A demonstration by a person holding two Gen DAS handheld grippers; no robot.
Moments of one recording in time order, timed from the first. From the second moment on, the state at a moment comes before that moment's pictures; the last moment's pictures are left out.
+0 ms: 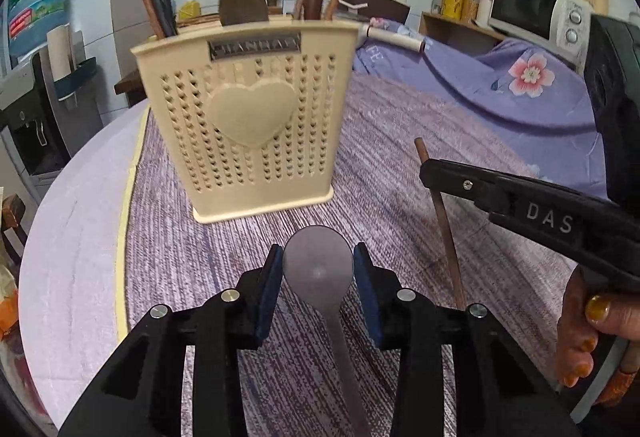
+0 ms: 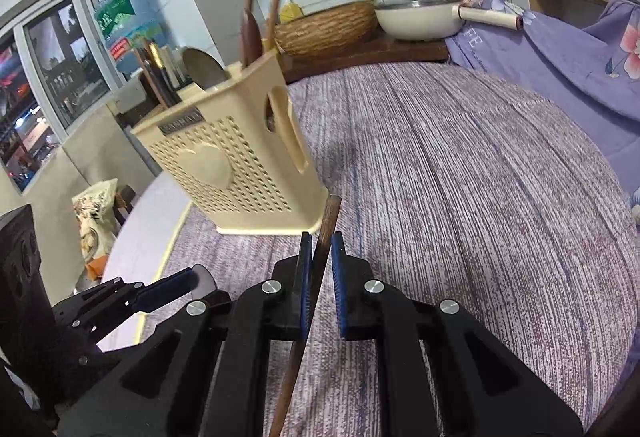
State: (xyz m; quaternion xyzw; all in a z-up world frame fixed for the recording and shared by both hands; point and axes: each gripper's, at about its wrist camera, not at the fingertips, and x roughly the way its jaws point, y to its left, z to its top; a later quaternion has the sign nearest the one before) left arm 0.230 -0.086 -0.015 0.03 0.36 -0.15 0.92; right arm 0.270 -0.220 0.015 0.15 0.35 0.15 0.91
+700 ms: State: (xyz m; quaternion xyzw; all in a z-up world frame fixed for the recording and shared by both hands) left arm 0.218 -0.043 0.042 0.00 0.31 -0.16 0.94; right arm 0.226 -0.215 0.115 0.13 0.25 0.21 0.94
